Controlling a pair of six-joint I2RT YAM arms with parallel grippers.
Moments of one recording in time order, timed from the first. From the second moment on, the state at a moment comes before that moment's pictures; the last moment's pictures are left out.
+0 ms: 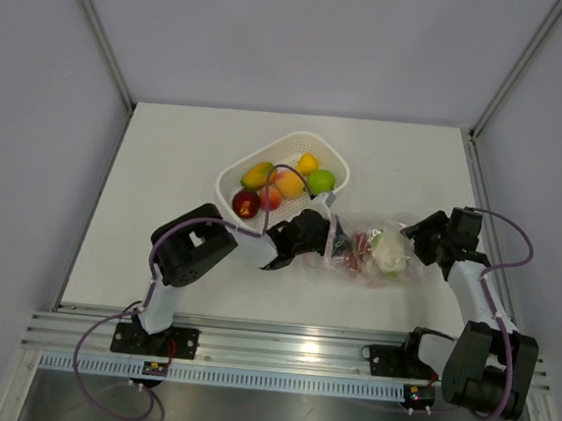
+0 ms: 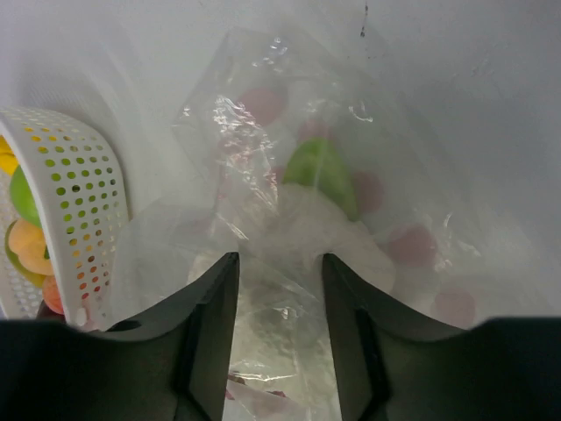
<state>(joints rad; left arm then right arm) -0.96 2.02 1.01 0.62 0.07 -0.92 -0.20 1.12 0.58 -0.25 -0.20 0.77</state>
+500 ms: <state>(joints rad) -0.96 2.03 1.03 0.62 0.08 -0.92 -0.20 1.08 0.57 -0.26 -0.09 0.82</state>
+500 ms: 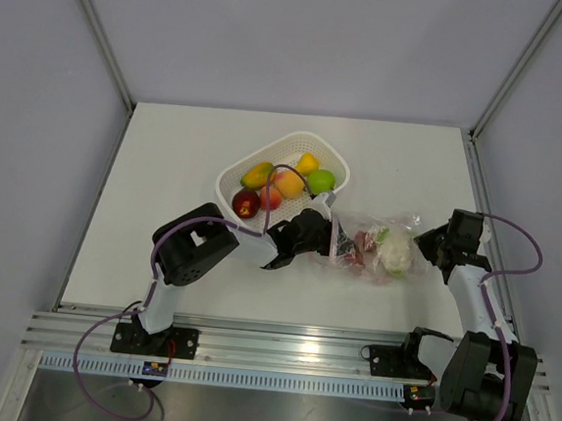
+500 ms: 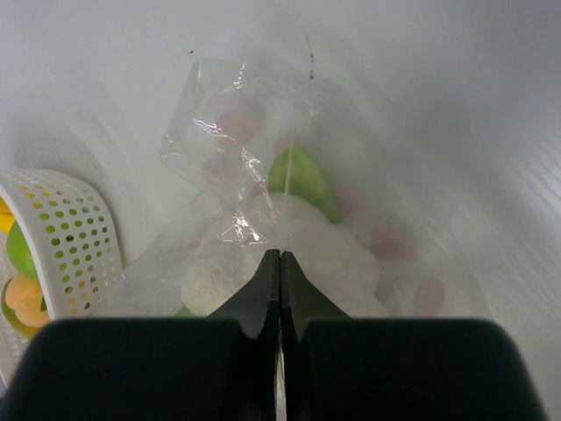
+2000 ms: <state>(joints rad) -0.90 1.86 0.99 0.56 0.08 -0.88 -0.20 0.97 0.55 -0.45 0.34 1.03</state>
